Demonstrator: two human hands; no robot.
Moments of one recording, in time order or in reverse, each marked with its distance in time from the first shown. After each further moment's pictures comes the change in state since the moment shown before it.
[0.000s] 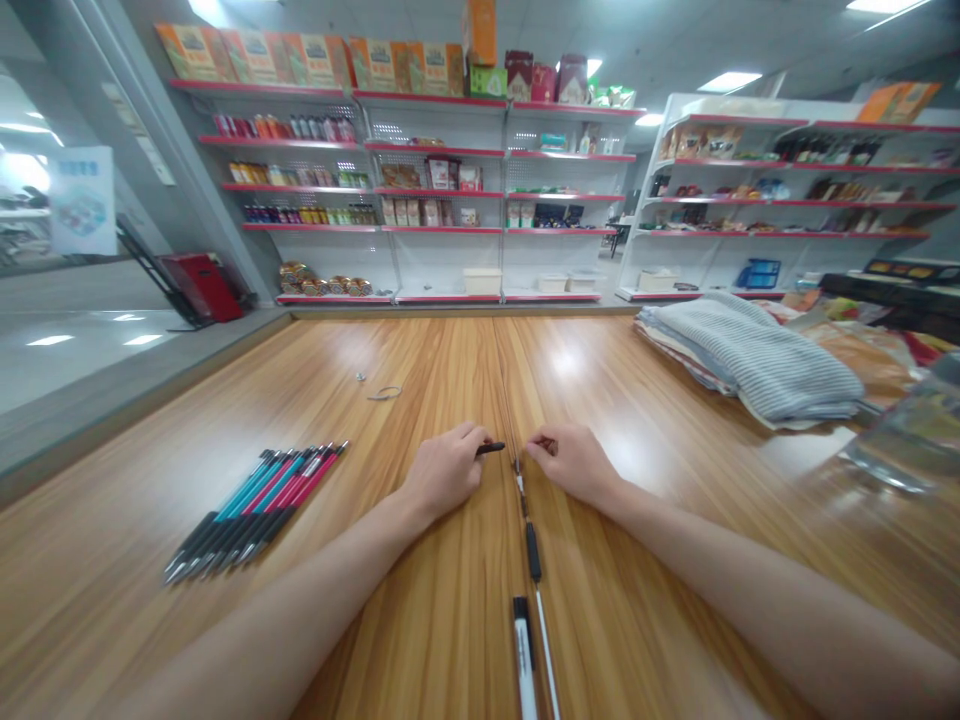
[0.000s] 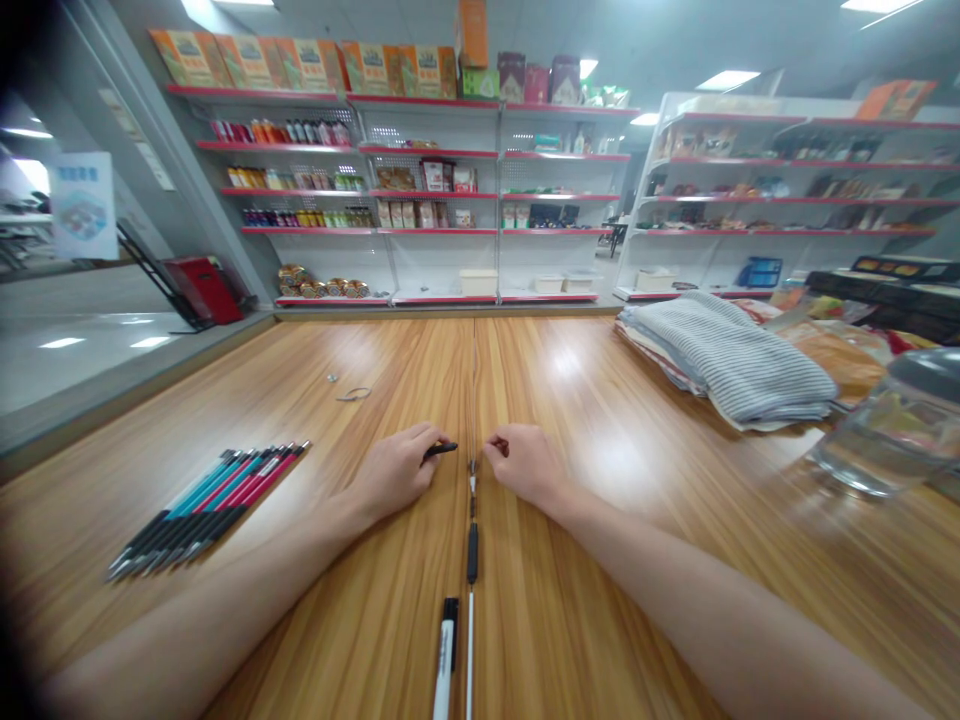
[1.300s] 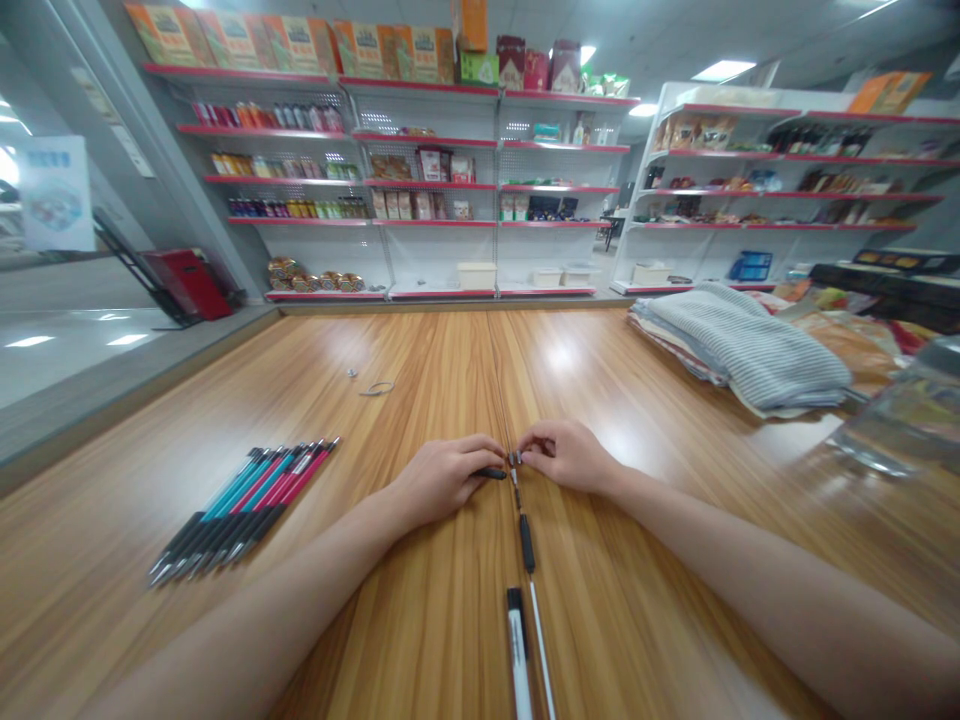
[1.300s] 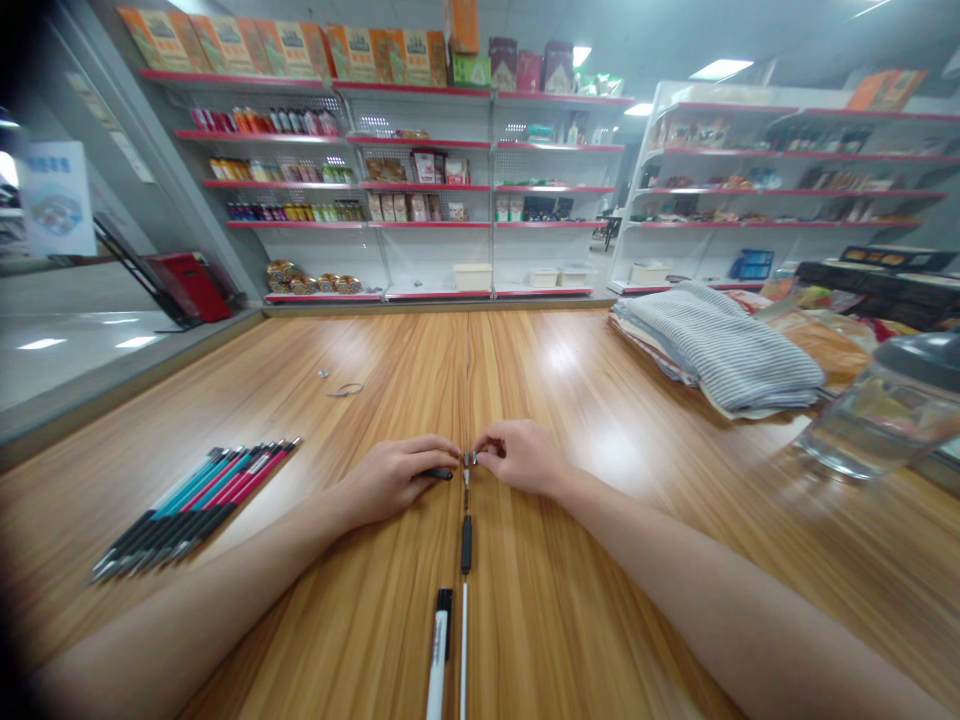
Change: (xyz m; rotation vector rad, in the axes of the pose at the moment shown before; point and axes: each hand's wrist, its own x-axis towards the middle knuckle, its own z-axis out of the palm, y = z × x) left_hand -0.008 -0.006 0.000 -0.247 -0.125 0.360; right_hand -0.003 0.010 -0.009 0.154 -0.204 -0.093
